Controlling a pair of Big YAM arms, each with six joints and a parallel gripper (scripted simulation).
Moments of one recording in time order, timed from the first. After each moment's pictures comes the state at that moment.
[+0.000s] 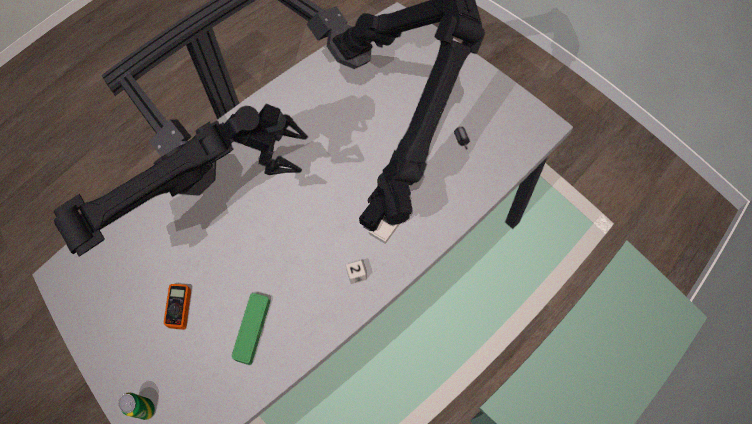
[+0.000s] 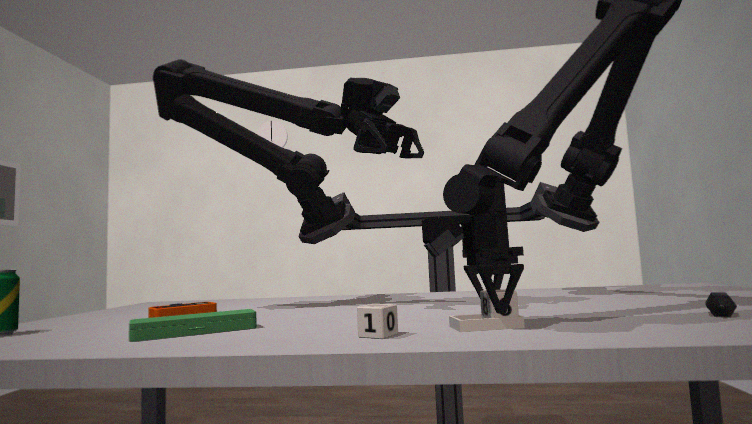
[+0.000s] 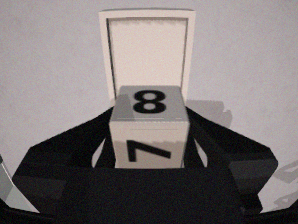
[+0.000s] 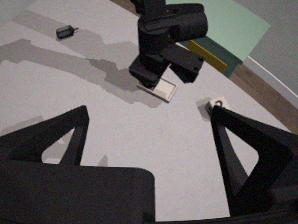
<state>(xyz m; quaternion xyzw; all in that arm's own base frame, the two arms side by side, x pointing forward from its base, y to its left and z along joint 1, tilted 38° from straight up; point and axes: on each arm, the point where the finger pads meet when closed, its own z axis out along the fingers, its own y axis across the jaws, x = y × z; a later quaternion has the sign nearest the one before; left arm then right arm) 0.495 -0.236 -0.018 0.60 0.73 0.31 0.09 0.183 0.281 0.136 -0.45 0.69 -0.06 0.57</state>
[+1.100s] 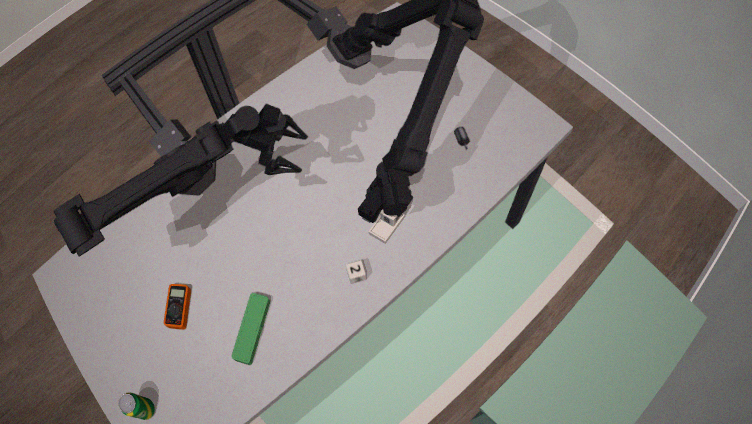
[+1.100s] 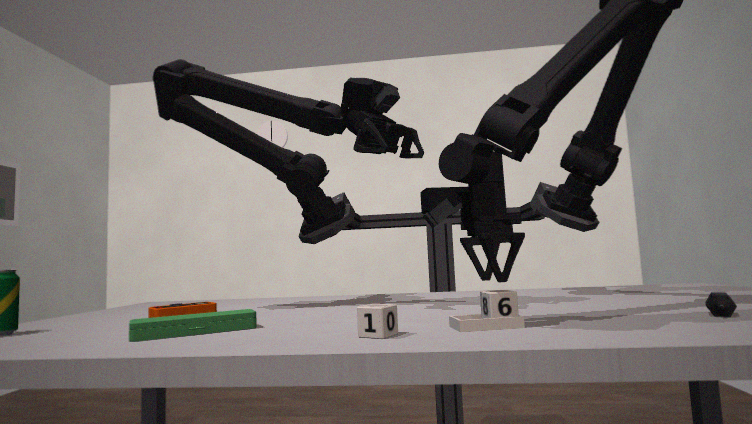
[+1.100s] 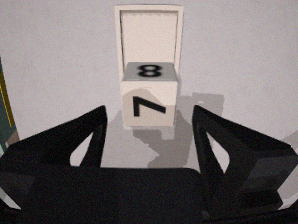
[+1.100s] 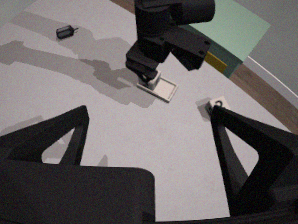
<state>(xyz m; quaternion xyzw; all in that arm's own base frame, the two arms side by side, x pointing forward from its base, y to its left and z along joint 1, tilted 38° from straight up) 0.470 -0.251 0.020 0.59 0.73 0.31 0.10 0.183 0.281 0.136 -0.45 0.69 -0.06 0.57</state>
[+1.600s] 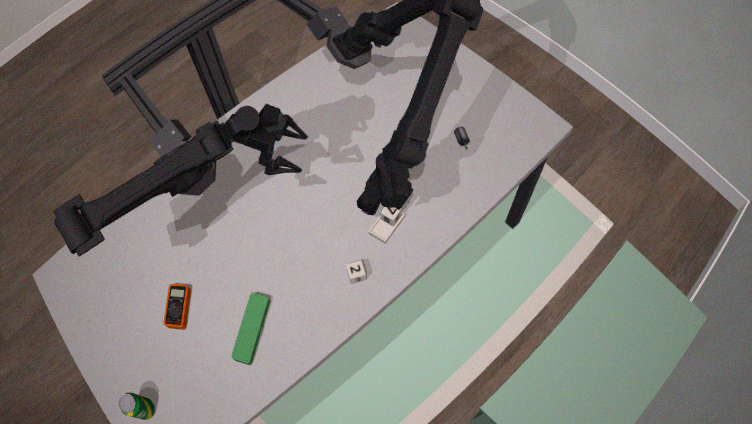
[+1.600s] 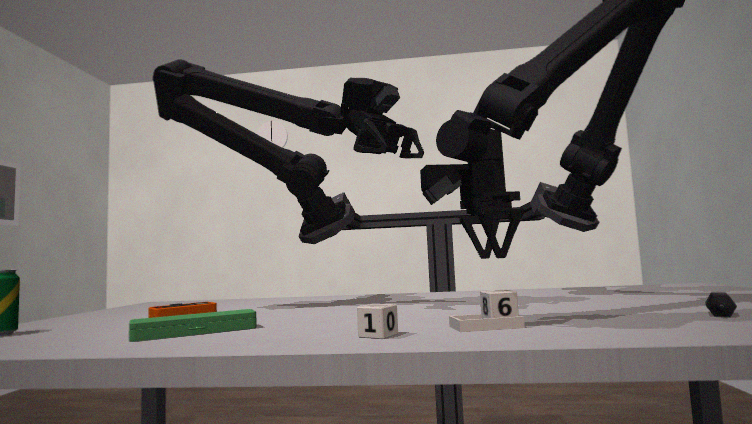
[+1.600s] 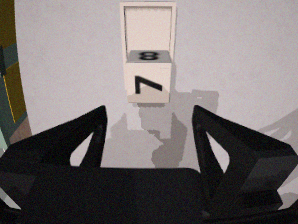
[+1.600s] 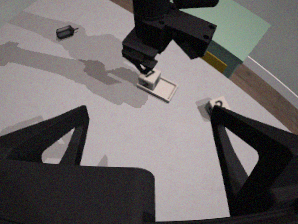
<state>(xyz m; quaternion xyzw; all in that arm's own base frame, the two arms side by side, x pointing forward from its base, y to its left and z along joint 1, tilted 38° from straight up) 0.450 -0.262 0.048 0.60 0.73 0.31 0.10 0.183 0.281 0.136 -0.45 0.69 -0.06 0.57</state>
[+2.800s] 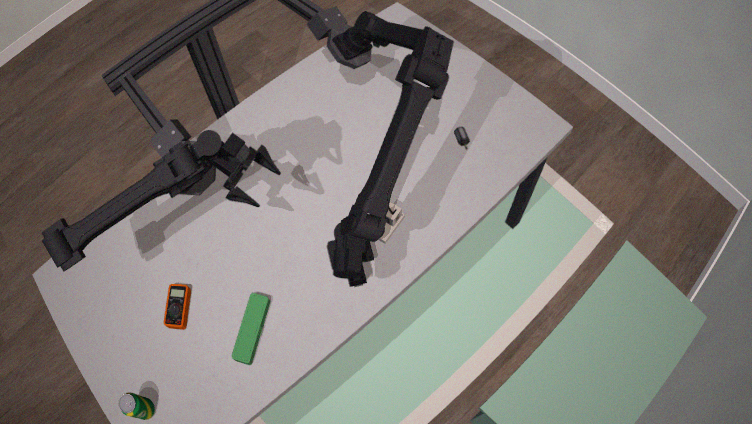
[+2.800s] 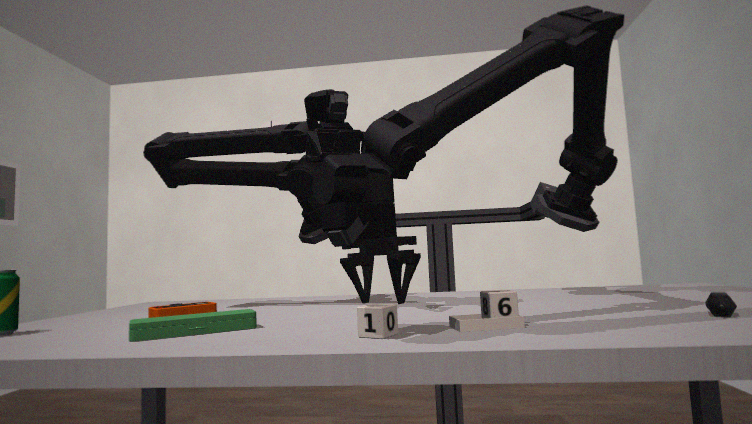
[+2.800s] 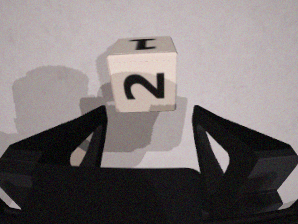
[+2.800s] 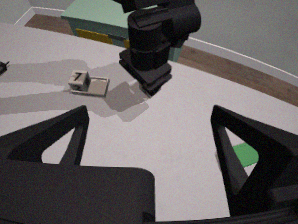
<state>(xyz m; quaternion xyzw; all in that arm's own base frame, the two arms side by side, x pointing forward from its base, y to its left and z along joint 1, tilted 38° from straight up) 0.528 -0.410 -0.042 0.25 0.92 0.25 0.20 0.192 0.170 0.180 -0.28 0.69 -0.10 0.66</state>
